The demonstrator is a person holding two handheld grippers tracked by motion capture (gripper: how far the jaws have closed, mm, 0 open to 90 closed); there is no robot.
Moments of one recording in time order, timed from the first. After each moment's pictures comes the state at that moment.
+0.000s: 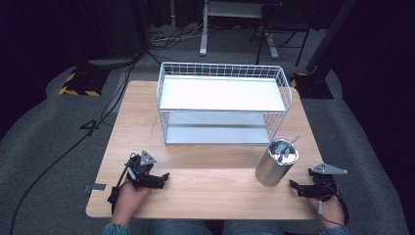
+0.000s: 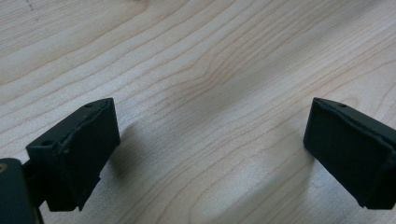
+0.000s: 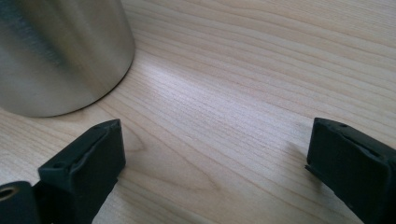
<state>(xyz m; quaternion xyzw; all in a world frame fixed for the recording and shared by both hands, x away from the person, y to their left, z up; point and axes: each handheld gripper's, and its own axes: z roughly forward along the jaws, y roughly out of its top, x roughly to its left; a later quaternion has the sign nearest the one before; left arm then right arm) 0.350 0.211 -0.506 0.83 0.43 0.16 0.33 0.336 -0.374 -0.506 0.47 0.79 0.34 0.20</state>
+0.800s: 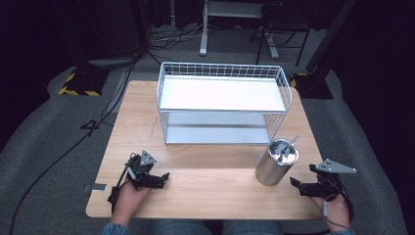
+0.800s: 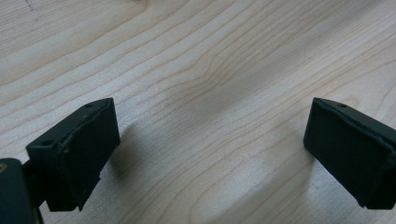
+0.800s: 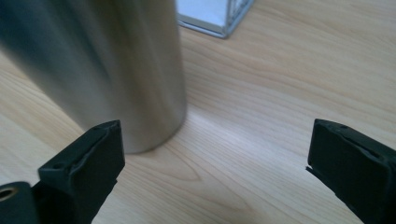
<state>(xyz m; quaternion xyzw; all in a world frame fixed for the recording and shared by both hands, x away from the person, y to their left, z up) 0.350 0.211 -0.506 0.83 0.43 0.16 0.33 0.320 -0.356 -0.456 0.44 0.79 0.37 0.20</state>
